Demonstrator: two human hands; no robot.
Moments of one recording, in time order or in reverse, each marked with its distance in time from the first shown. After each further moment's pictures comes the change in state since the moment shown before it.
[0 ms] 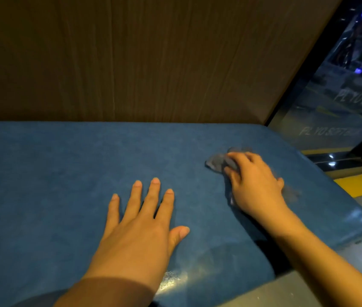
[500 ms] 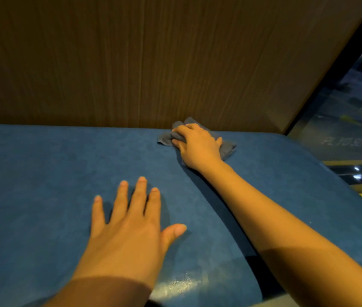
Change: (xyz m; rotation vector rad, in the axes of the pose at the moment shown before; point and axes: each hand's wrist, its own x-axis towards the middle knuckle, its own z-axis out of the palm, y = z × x) left_hand -0.017 -0.033 -0.009 0.042 0.190 -0.141; right_hand 0.064 -0.119 0.042 0.024 -0.118 -0.395
